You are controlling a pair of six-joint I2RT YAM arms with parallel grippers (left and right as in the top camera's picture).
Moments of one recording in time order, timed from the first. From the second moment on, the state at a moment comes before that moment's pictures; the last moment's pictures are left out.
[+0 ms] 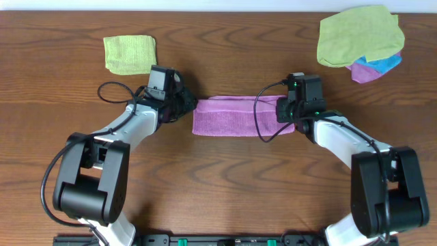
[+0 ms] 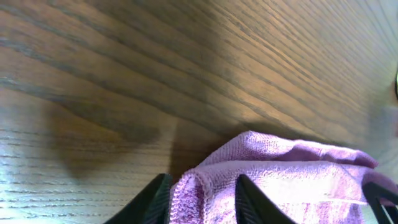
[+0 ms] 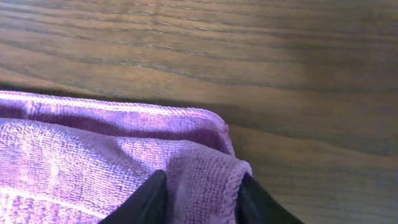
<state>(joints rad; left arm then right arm) -0.24 1.83 1.00 -0.13 0.34 -0.70 0.18 1.75 0.87 -0.07 -0.02 0.10</state>
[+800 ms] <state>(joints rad) -0.18 1.72 1.10 -0.39 0.40 -0.61 0.17 1.46 0.87 -0.41 -0.01 0.20</state>
